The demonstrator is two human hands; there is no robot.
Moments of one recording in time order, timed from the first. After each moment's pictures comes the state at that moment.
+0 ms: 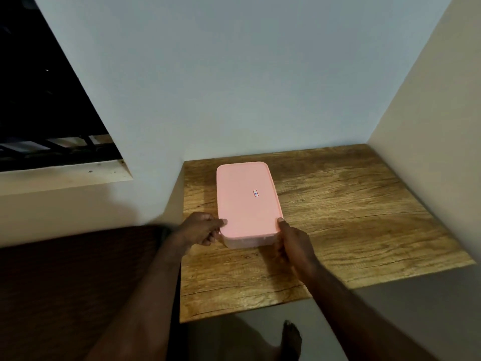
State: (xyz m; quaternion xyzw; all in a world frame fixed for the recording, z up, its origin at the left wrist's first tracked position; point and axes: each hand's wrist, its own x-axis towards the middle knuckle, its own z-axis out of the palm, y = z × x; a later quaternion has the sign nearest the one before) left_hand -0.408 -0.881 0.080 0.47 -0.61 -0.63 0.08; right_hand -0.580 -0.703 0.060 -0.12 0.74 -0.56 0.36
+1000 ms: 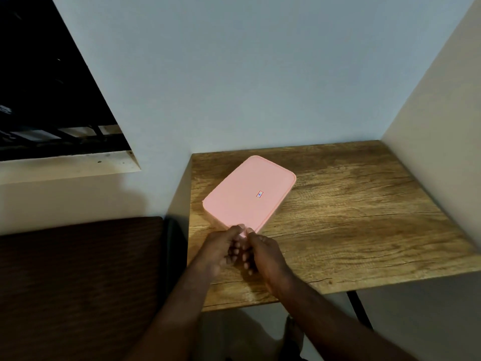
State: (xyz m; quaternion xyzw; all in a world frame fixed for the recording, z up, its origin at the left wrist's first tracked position) left_hand -0.419 -0.814 0.056 0.52 -0.42 -0.73 0.15; right_hand -0.504 -0.723 0.068 -0.15 0.67 -0.55 0.48
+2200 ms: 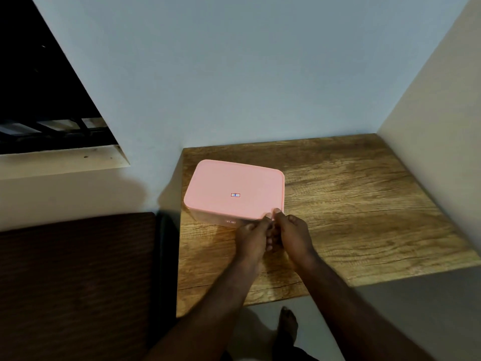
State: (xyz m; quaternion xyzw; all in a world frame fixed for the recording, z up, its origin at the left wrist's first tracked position) left_hand -0.503 -0.769 0.053 0.49 -0.37 -0.74 0.27; right_hand -0.581 -0.724 0.059 -0.12 0.69 -0.60 0.38
